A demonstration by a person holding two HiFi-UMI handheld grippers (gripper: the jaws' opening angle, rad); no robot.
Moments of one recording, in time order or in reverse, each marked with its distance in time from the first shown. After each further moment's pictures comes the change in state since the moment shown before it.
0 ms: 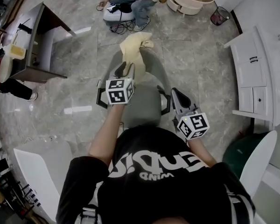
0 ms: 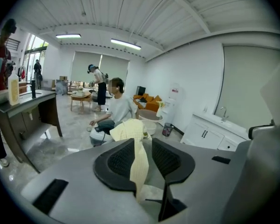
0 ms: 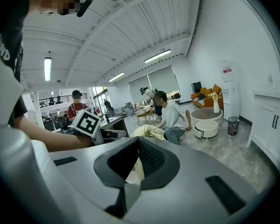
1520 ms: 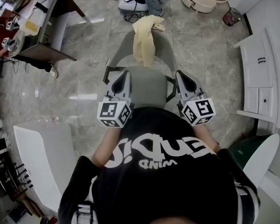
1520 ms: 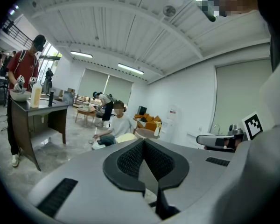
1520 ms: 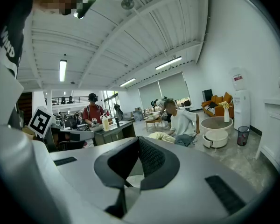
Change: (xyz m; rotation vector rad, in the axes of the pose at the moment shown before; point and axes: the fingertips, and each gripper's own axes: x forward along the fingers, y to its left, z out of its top) left arm -0.204 -0.051 -0.007 -0.060 -0.271 0.023; right arm -0.035 0.048 0.016 -0.081 -0.081 0.109
